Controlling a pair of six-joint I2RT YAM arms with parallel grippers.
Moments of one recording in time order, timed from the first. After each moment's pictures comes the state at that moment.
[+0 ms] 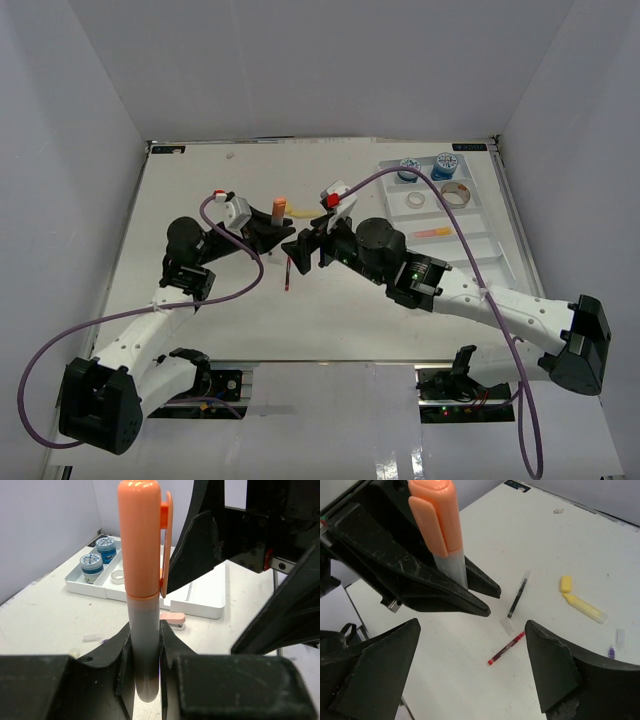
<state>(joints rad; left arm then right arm) -0.30 1.00 0.58 0.65 0.89 -0.12 1.12 1.25 1.04 0.11 0.20 0.20</state>
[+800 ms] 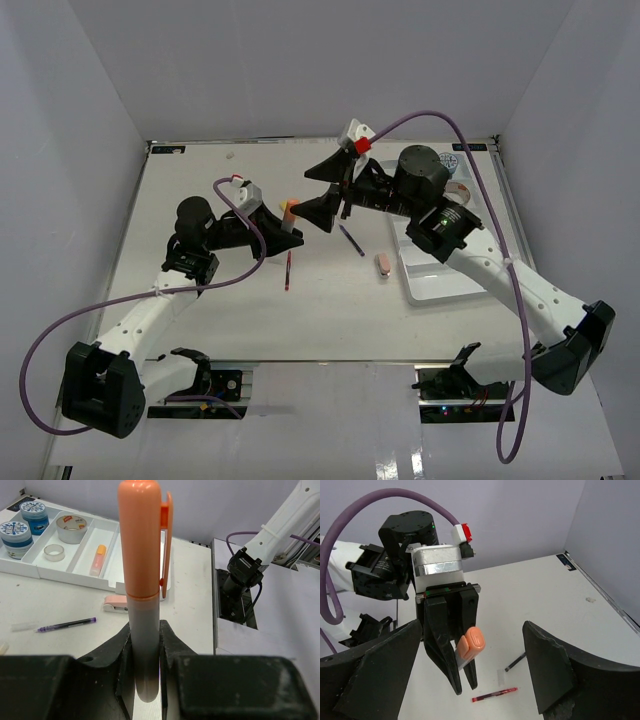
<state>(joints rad) -0.32 1.10 0.72 0.43 1.10 -0.23 0.80 1.30 1.37 0.00 -0.53 0.05</state>
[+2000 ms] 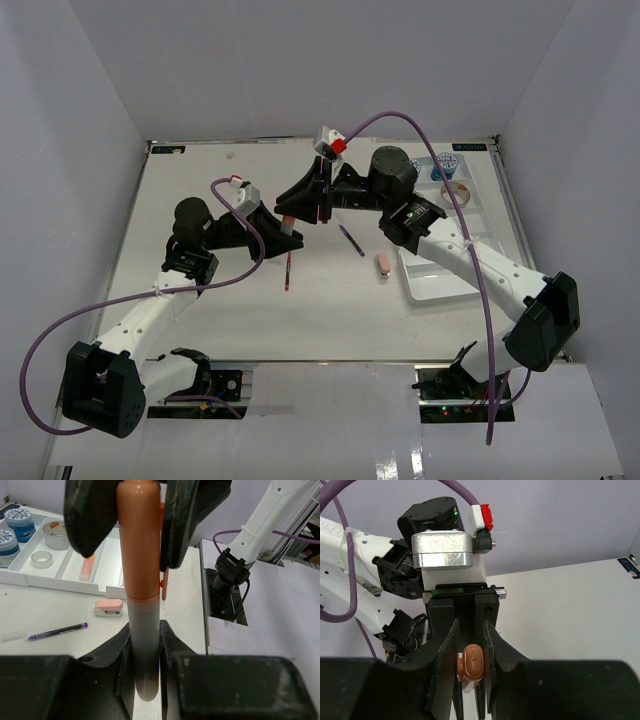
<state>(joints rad) -0.32 1.10 0.72 0.49 1.16 -0.27 0.80 1.47 1.36 0.22 -0.74 0.18</state>
